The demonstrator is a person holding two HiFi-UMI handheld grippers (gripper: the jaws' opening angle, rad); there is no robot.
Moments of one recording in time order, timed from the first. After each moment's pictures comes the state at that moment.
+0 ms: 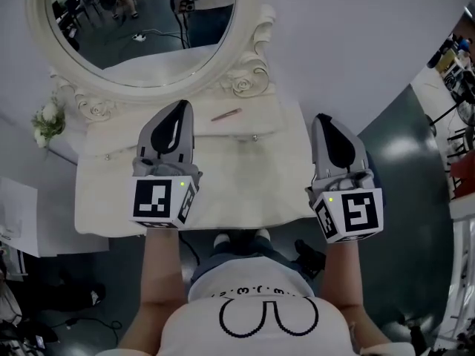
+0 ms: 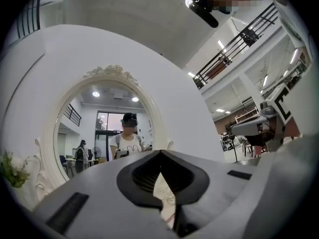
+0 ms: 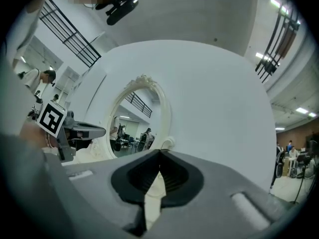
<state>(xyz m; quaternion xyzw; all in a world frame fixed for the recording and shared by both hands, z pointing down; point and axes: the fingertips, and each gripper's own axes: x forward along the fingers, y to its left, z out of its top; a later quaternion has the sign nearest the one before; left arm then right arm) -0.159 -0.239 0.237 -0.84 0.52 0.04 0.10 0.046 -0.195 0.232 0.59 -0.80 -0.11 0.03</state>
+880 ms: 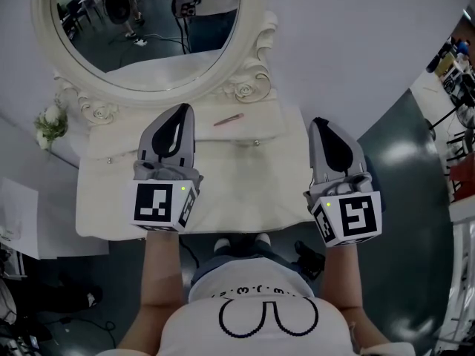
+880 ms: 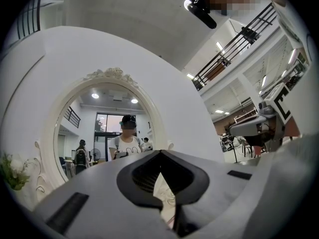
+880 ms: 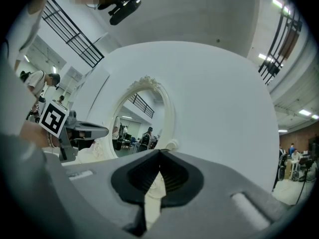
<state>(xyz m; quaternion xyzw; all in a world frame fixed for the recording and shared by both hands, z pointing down) -0.163 -0.235 0.228 -0.85 0.52 0.05 0.11 0.033 -0.191 0.224 0.58 -0.81 -0.13 0.03</state>
